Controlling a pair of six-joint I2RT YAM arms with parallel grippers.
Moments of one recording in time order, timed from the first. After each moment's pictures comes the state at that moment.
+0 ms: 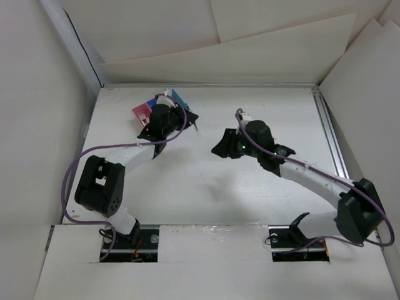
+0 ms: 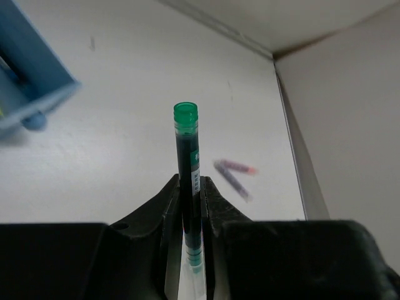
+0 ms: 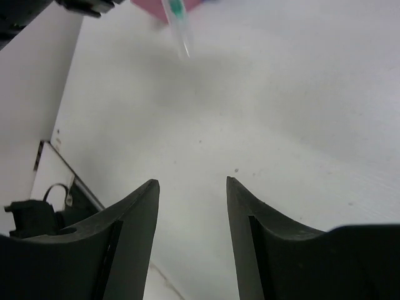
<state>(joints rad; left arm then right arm) -0.42 1.58 0.92 0.39 0.19 -0.81 0.65 1.36 0.90 -0.03 -0.25 0.62</state>
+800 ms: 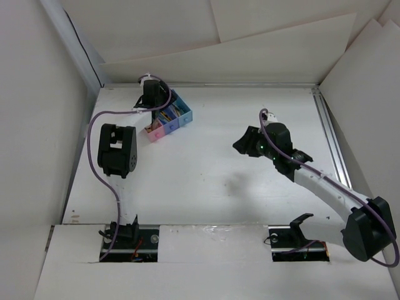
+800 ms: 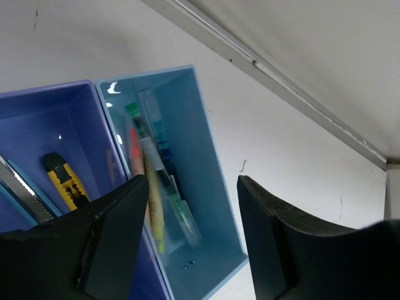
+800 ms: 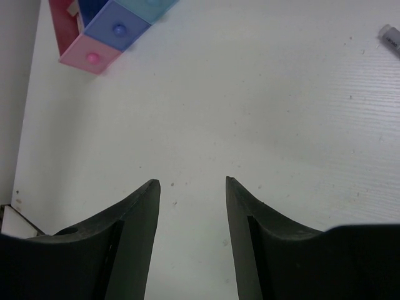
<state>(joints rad) -0.18 2.09 1.53 0.10 0.03 -0.78 0.48 1.17 0.78 -0.08 -0.11 0.61</state>
